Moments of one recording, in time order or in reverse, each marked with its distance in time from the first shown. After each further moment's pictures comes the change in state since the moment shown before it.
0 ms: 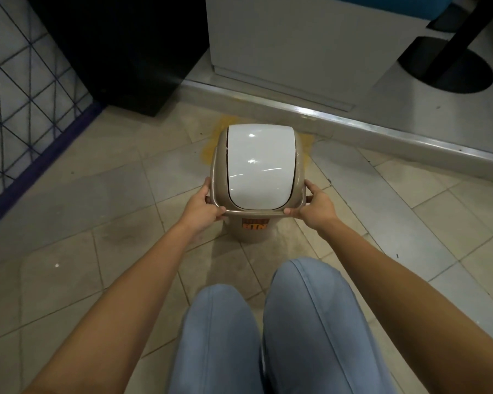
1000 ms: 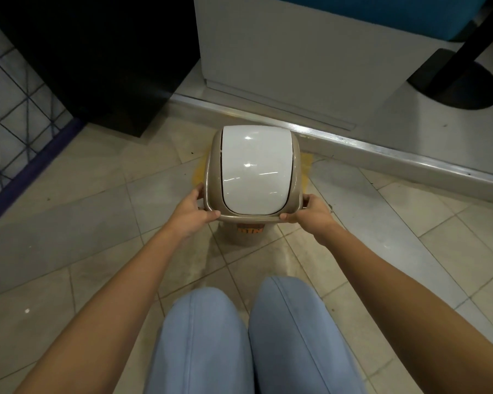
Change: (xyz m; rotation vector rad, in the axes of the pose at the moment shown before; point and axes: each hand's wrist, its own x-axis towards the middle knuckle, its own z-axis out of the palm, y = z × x) left_hand 0.105 0.035 -0.012 0.167 -0.039 0.078; right_hand 0.092 -0.044 -0.008 0.088 -0.083 0.073
